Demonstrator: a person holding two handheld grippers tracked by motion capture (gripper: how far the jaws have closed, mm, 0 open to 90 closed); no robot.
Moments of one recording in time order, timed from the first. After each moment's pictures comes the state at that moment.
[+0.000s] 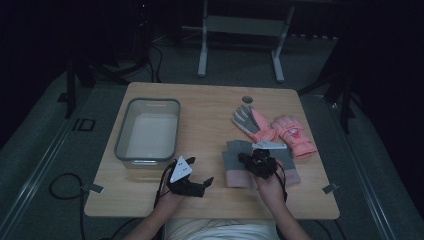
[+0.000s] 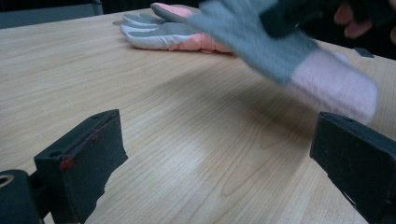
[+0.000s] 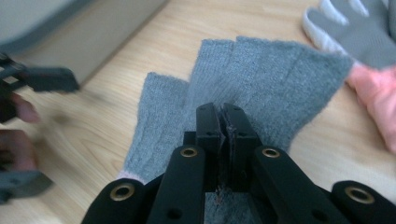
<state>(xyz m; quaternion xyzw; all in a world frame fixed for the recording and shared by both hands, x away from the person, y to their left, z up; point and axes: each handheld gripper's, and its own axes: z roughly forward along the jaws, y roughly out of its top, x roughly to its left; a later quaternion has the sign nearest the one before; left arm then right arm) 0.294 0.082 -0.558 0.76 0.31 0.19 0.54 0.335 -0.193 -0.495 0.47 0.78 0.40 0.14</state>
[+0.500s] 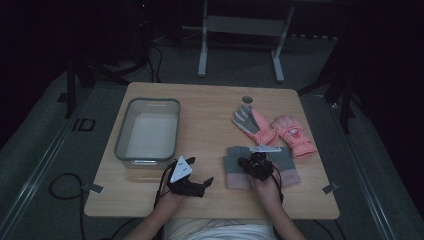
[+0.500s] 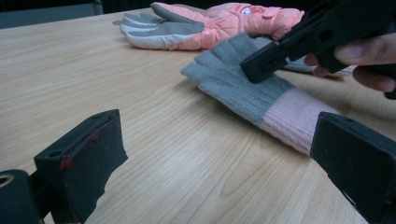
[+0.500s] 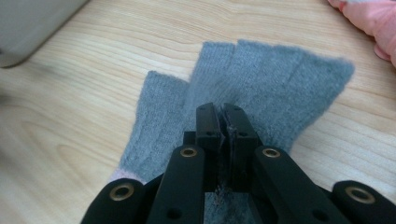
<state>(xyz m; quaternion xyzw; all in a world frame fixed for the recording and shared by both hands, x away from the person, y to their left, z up) 0.295 0.082 -0.558 0.76 0.31 0.19 0.54 0.352 -0.196 -0.534 0.48 0.78 0.38 0.13</state>
